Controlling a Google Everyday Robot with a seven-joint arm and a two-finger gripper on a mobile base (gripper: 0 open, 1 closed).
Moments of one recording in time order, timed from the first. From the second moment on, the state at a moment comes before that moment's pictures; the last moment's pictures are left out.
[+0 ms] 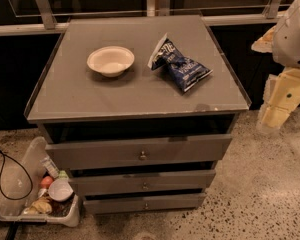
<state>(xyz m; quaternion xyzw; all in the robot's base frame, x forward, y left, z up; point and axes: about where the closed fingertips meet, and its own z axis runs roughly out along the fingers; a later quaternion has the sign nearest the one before) 0.438 -0.217 0.976 -0.60 0.78 -0.03 0.16</state>
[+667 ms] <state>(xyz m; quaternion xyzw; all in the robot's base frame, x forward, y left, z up) 0.433 -0.214 0.947 -0.58 0.80 -0.01 0.16</state>
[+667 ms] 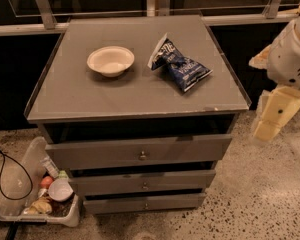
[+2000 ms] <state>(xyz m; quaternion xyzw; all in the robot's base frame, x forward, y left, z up) 0.428 -0.186 0.815 -0.63 0.71 0.10 0.28</state>
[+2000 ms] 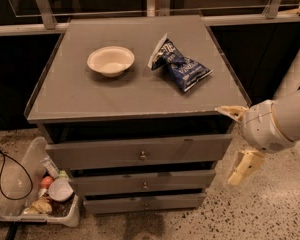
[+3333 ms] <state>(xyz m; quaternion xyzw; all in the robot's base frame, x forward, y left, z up) 0.431 -0.167 0.711 -0.65 0.70 0.10 0.28</state>
